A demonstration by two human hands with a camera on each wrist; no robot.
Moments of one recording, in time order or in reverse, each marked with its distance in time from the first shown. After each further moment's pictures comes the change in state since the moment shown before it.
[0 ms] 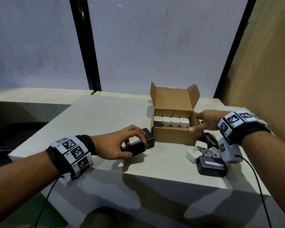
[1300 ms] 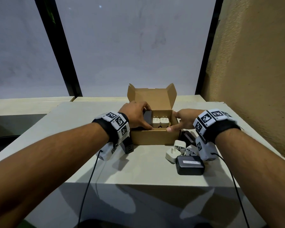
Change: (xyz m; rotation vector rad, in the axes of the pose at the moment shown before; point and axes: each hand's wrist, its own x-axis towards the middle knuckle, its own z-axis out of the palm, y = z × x) left_hand 0.159 0.049 -0.018 0.415 0.351 -0.252; right_hand 0.005 0.007 0.007 0.090 0.017 -0.034
